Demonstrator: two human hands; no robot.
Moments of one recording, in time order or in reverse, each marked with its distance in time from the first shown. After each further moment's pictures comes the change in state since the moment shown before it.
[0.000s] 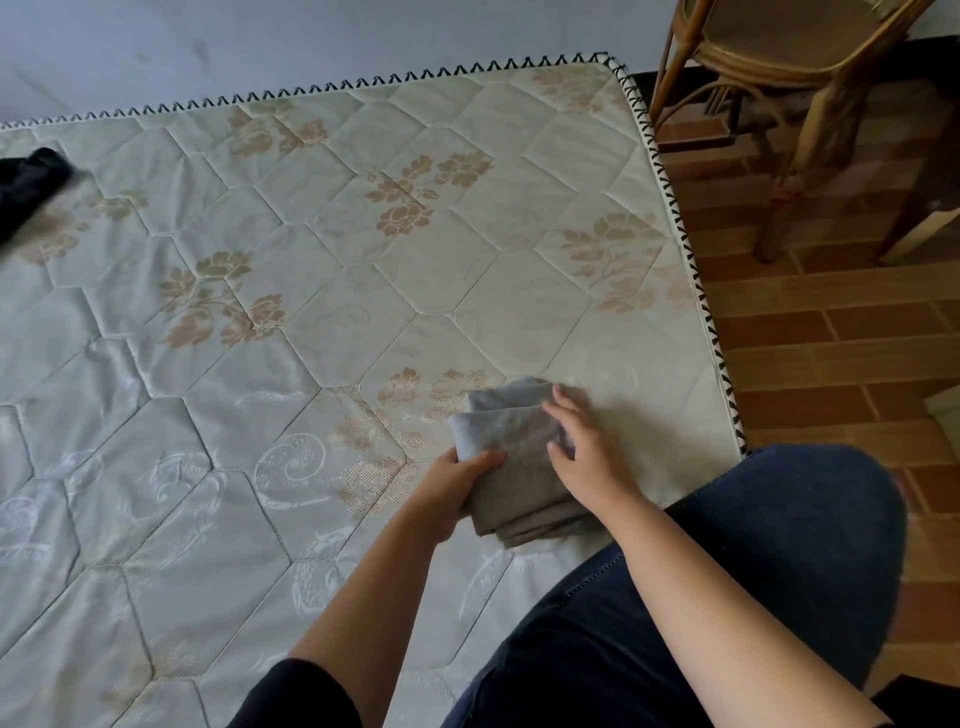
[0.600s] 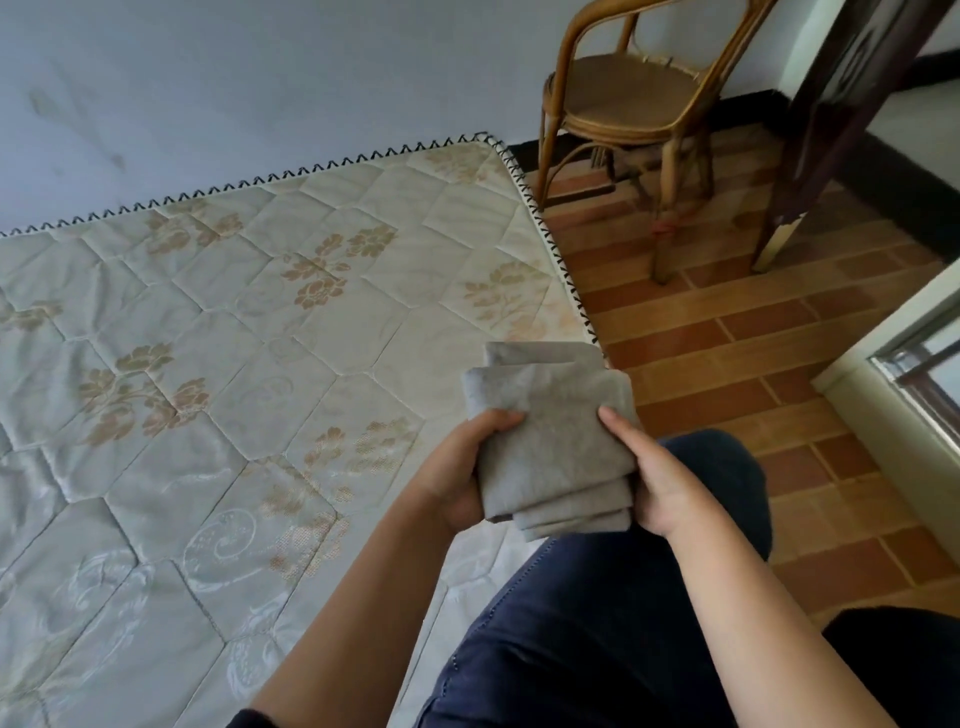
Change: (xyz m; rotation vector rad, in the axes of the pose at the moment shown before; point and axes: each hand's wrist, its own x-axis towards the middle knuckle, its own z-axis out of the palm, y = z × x) left_hand -0.082 0.072 0.106 -0.112 -0.472 0.077; right_hand -0.072 -0.018 -0.135 1.202 0.100 0.612
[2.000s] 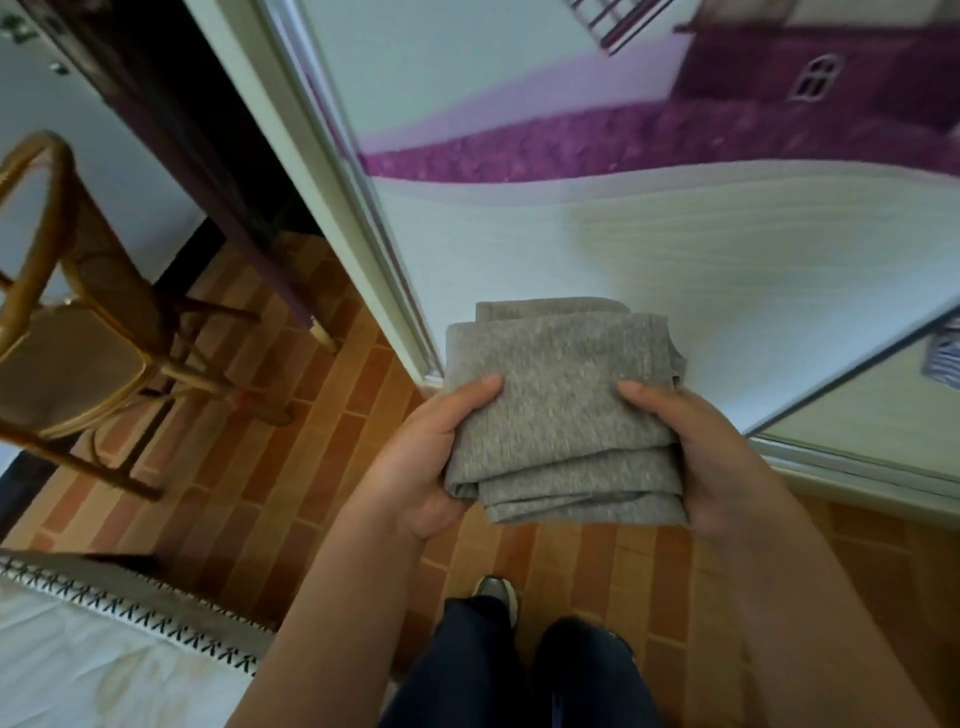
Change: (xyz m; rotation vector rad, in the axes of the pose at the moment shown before) left_hand 0.000 0.039 0.593 0.531 -0.638 -0.452; right_hand -0.392 -0.265 -0.284 0.584 0.691 -0.530
